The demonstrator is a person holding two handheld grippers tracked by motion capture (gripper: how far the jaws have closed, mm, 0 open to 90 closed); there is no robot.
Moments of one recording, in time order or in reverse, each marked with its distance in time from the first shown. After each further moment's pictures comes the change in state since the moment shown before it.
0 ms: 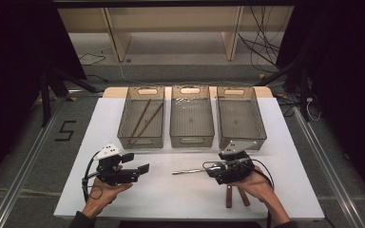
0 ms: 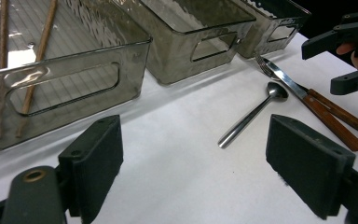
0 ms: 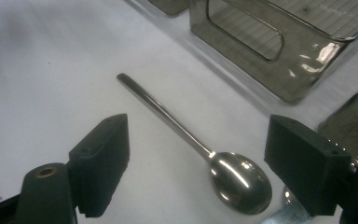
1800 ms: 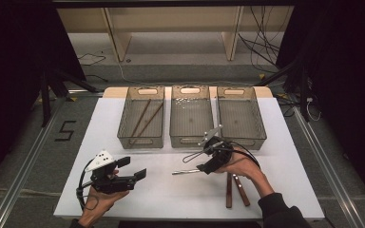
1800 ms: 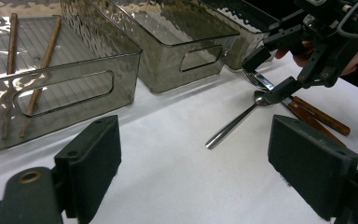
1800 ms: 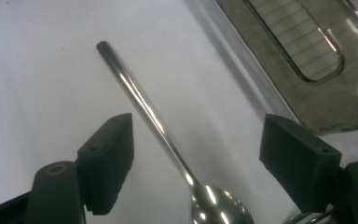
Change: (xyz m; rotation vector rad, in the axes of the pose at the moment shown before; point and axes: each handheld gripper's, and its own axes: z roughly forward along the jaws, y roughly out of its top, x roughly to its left) left arm -0.013 -0.011 -0.021 -0.078 -0.006 0.019; right arm -0.012 0.049 0.052 0.313 0.061 -0.181
